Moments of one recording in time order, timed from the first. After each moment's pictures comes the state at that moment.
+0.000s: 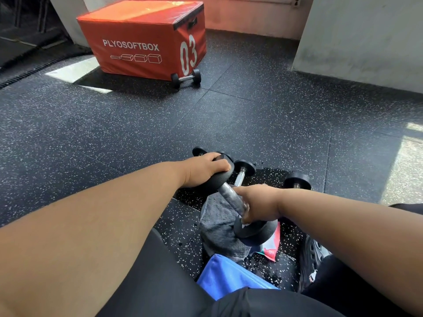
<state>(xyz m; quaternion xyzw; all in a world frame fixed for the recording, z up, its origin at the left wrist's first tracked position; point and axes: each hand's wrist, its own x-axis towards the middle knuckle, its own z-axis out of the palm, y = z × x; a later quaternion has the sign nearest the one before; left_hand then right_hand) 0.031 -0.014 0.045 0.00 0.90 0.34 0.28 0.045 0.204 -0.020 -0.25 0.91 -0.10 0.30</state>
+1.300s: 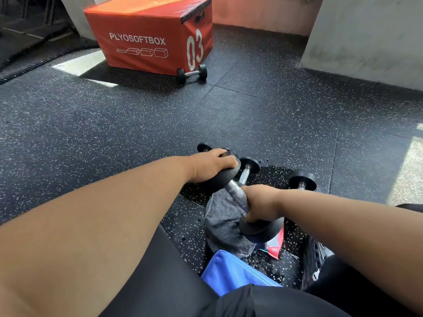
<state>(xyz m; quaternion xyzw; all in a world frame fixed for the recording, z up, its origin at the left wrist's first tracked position) 0.032 -0.015 0.046 -0.01 0.90 0.34 0.29 0.051 0.189 -0.026 -0.26 0.92 -0.08 0.29</state>
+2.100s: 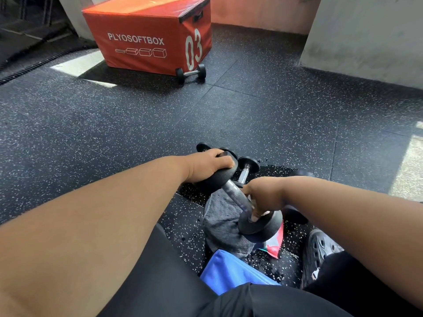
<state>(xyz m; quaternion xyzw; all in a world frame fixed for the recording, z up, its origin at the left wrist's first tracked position) 0.031 -0.018 0.049 -0.01 0.90 0.33 0.29 0.030 0.196 -0.006 -0.29 0.89 -0.02 0.35</state>
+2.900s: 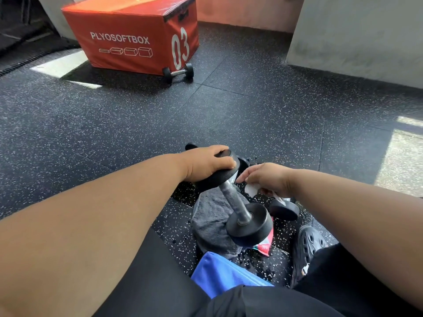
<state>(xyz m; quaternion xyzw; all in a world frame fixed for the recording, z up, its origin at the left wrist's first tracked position) 0.026 0.008 0.061 0.07 0.91 0.29 0.27 0.008 0.242 -0.021 0.01 0.82 -0.45 0.35</state>
